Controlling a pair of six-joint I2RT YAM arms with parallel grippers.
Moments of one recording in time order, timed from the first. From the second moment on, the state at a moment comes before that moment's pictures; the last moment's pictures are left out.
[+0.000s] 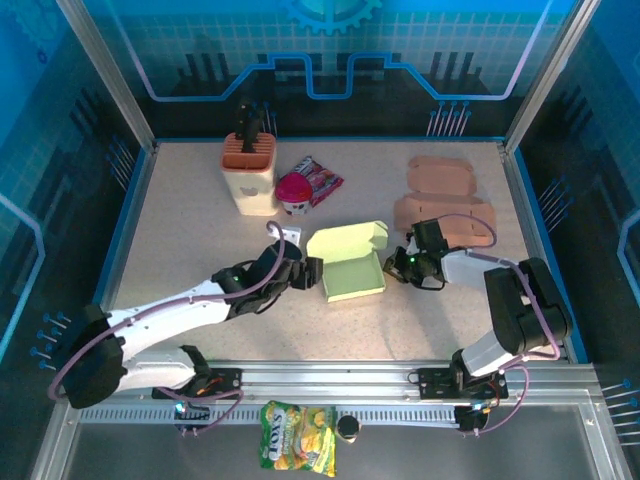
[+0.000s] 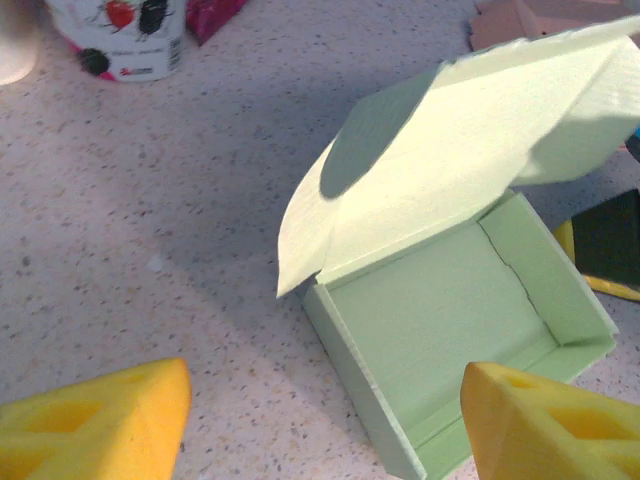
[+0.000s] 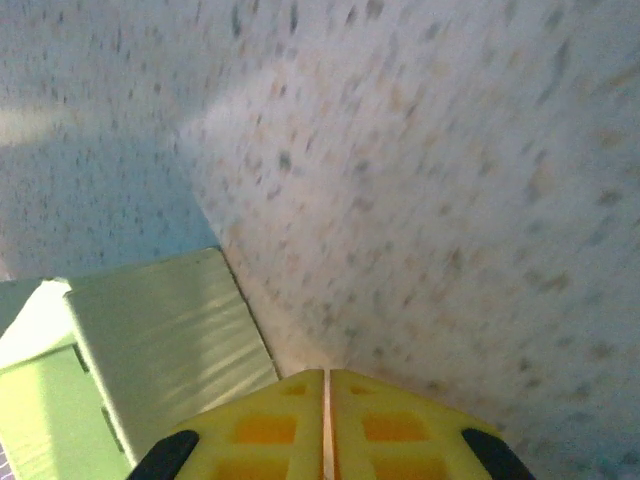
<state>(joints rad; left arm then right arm) -0.82 1.20 0.70 -0.21 -0.29 -0.61 0.27 1.53 0.63 -0.16 -0.39 0.78</state>
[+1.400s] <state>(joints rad) -0.51 1.43 0.92 -0.26 0.08 -0.18 0.36 1.38 0.97 -0.55 -0.32 0.21</state>
